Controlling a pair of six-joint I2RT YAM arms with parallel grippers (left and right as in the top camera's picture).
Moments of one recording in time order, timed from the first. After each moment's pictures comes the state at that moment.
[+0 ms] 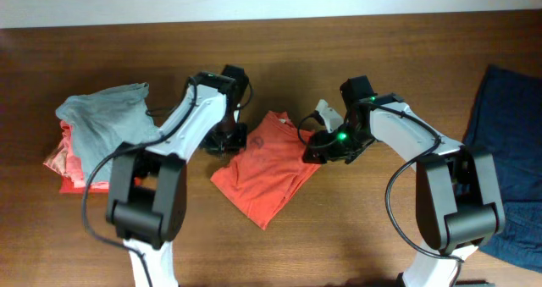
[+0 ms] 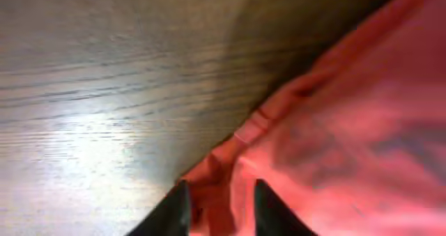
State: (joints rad) left arm -0.35 2.06 1.60 -1.19 0.01 -0.30; right arm 0.21 1.92 1.23 -0.81 -0.65 -0.09
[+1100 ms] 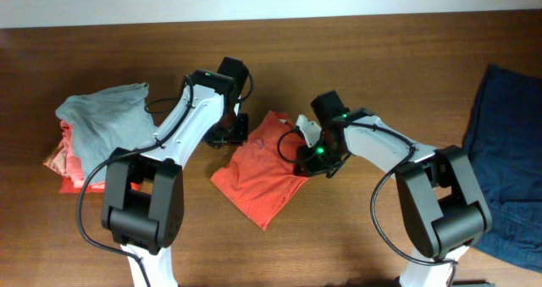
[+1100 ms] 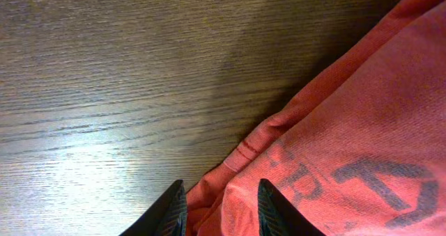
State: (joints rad) left arm -0.35 2.04 1.60 -1.11 0.00 -0.30; right arm 0.36 1.93 1.15 -0.70 -0.47 0.07
